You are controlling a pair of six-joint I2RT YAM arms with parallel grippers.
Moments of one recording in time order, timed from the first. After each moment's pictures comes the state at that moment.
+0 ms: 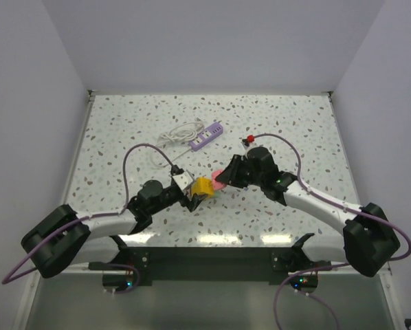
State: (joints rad) left arm -0.77 1.22 0.24 0.82 0.17 0.09; right arm 0.65 1.26 0.71 -0.03 -0.19 0.86
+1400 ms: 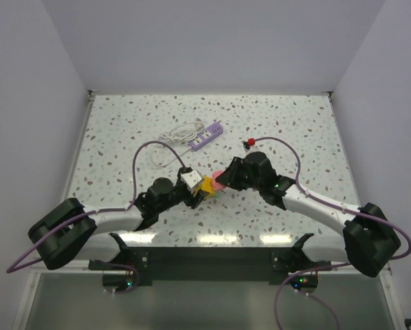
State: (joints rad) left arm -0.83 1.30 0.32 0.72 0.07 0.10; right arm 0.70 1.25 0.66 0.02 -0.07 0.89
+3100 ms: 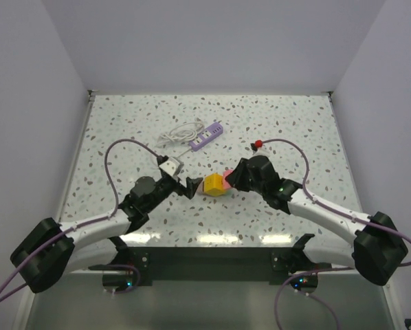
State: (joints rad) left arm -0.78 1.07 0.29 0.73 -0.04 -0.03; right arm 0.74 1.17 0.66 -0.09 0.15 0.85
